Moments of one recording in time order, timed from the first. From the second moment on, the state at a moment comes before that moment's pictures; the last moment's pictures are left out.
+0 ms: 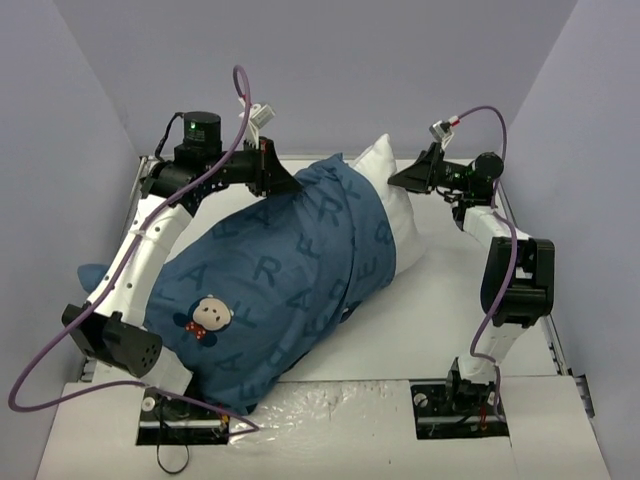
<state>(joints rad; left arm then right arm) -0.34 1.52 1.77 -0.65 0.87 -0.24 -0.06 1.84 1.19 1.05 -1.39 1.37</state>
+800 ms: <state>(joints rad) -0.37 1.55 1.79 -0.70 0.82 -0.21 -0.14 1.92 1.49 0.94 -1.17 1.20</state>
